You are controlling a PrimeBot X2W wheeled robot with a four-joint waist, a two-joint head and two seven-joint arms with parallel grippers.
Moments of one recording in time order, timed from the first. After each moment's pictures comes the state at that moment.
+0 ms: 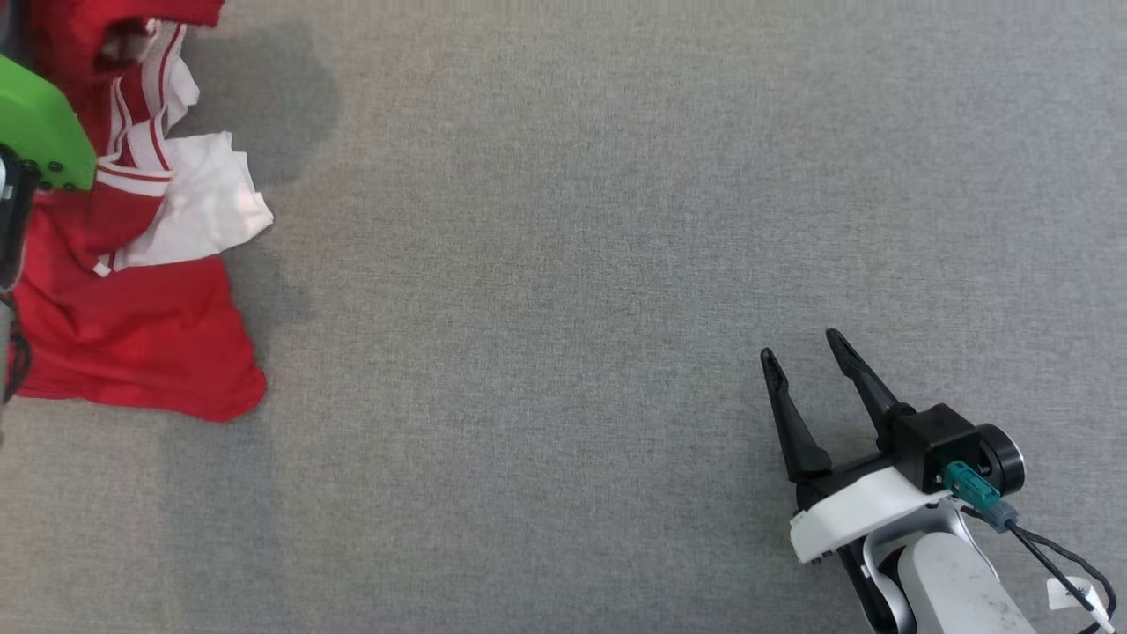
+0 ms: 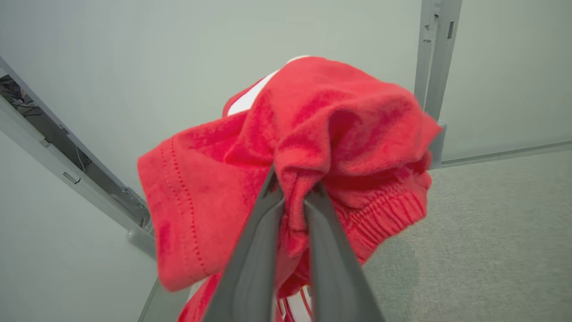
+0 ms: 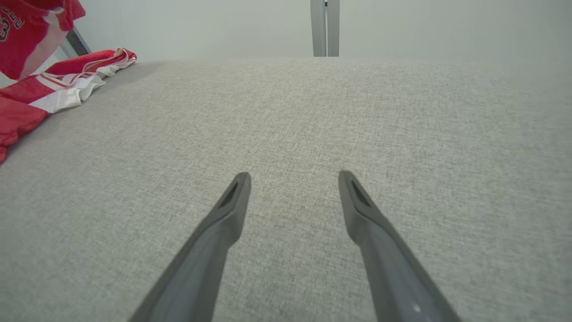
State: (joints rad) left arm -1.01 0.50 -0.35 0.71 -0.45 -0.11 0.01; right arm -0.15 -0.08 0.16 0.20 0.10 0.13 -0.26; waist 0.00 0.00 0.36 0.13
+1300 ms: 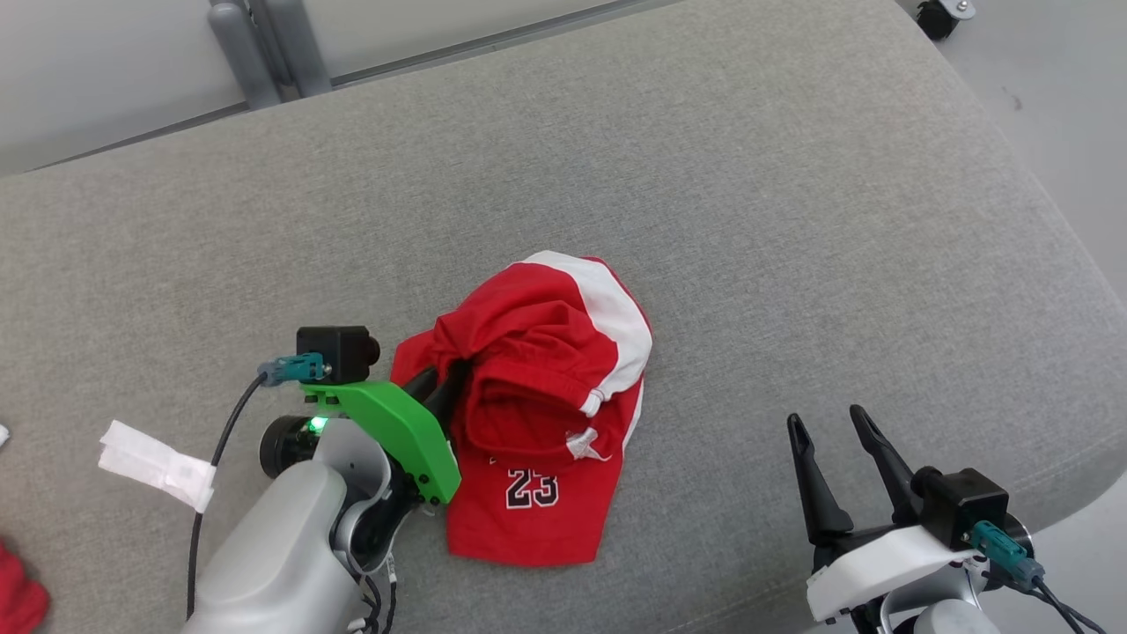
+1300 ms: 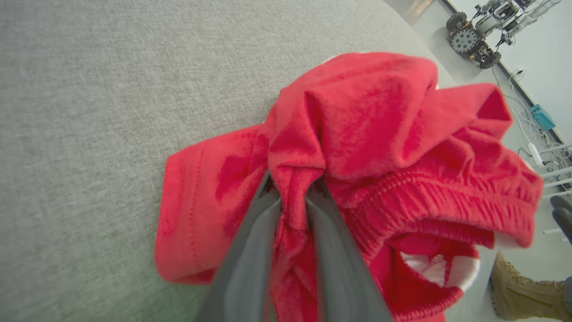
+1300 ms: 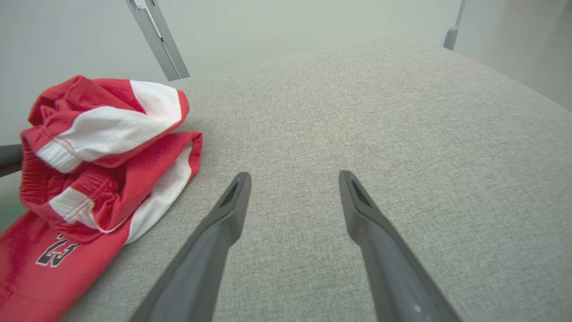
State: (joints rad) left arm -0.51 0.20 -0.59 0.57 -0.87 -0.11 0.10; right arm -0.02 -0.05 0.11 0.22 0.20 0.13 -0.26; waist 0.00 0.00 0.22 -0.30
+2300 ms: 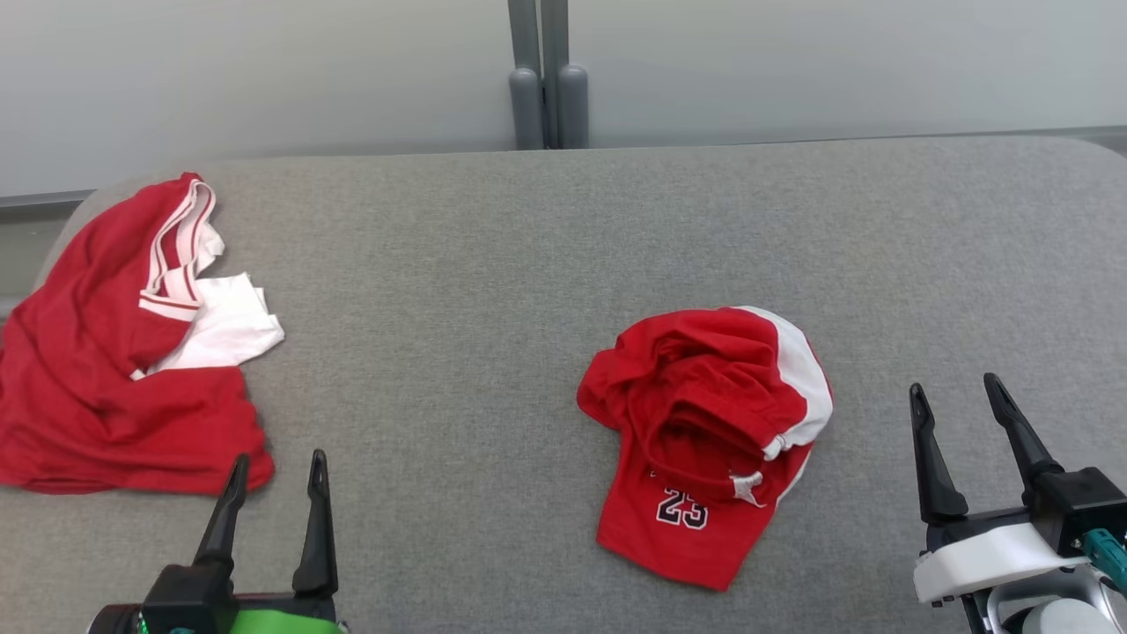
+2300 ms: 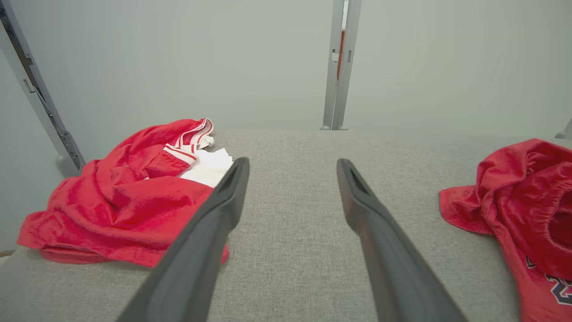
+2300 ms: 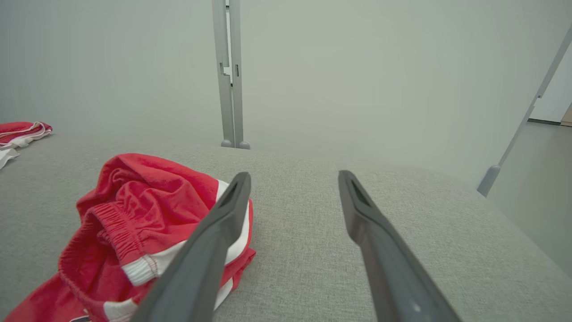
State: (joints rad) left arm 0.10 0.12 -0.10 0.05 -0.21 0.00 -0.26; right arm 0.05 -0.11 -0.08 0.05 0.04 0.13 -0.26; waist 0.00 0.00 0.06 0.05
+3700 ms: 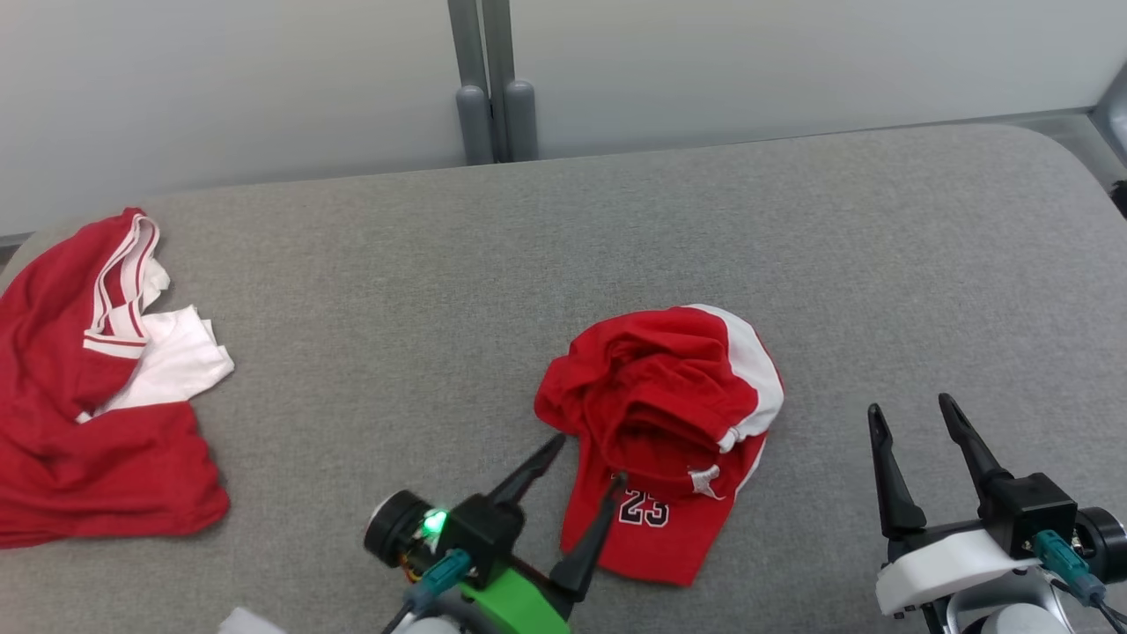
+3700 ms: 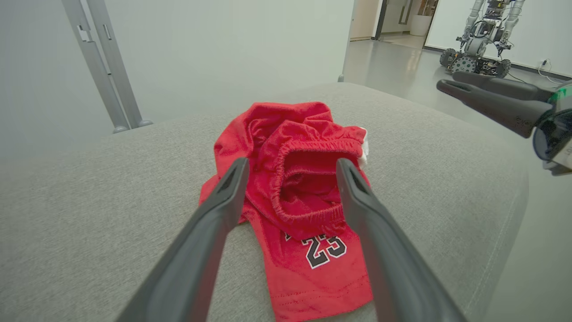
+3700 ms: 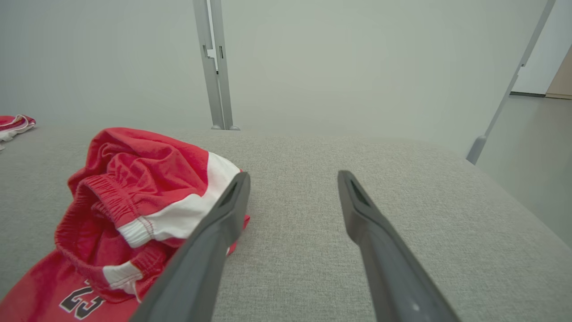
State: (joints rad) left arm -0.16 0.11 -0.60 0.27 -0.26 -0.13 -0.24; right arm 0.03 -0.07 -0.05 0.13 0.03 0.13 -0.26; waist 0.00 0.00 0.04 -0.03
